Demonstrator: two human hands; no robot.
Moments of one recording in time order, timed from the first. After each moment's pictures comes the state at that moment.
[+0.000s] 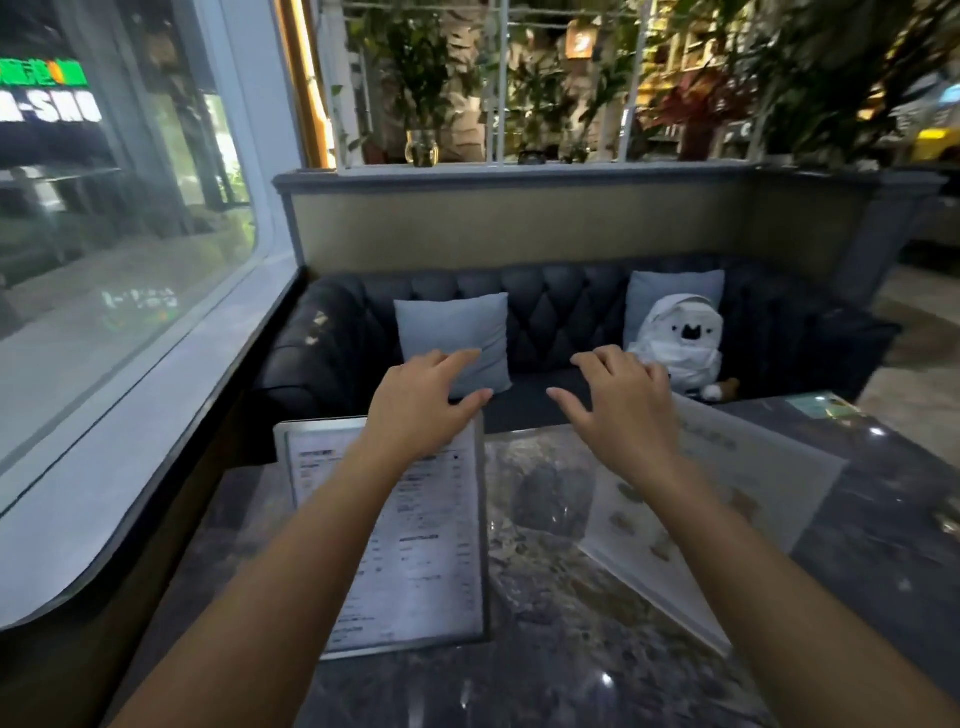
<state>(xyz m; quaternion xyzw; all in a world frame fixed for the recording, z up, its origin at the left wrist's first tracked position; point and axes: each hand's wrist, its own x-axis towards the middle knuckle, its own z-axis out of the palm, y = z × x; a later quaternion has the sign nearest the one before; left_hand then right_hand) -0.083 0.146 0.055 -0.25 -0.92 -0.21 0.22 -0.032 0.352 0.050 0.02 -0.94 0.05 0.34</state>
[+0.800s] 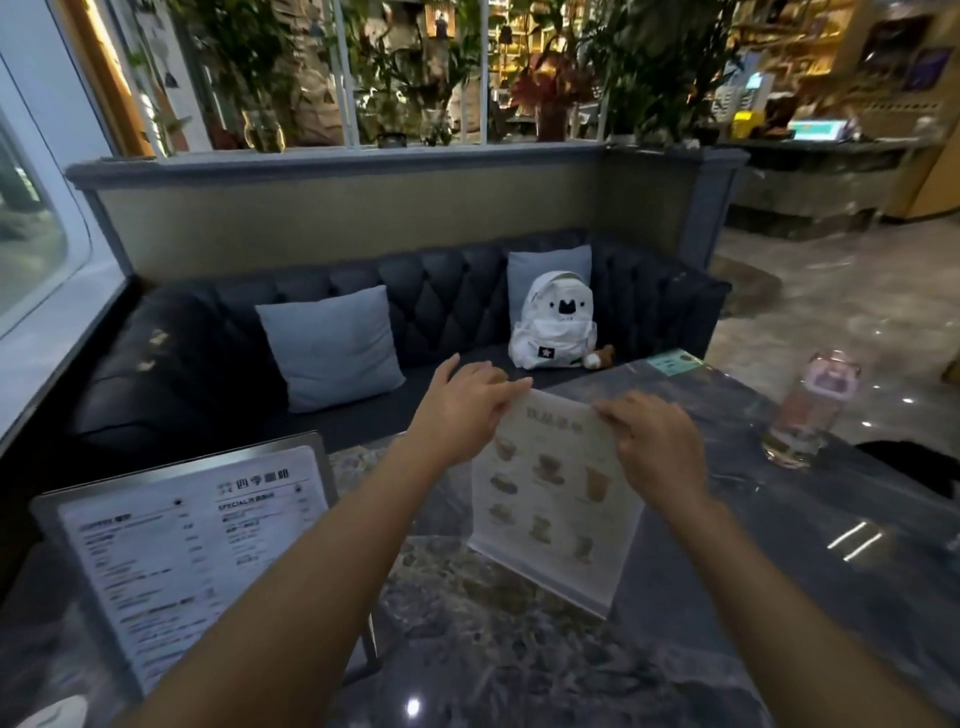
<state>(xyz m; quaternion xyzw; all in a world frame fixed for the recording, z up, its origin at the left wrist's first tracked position) -0.094 0.325 0.031 -0.45 -0.87 -0.14 0.12 0.029 0.497 0.017 -0.12 -0.93 0.11 0.32</state>
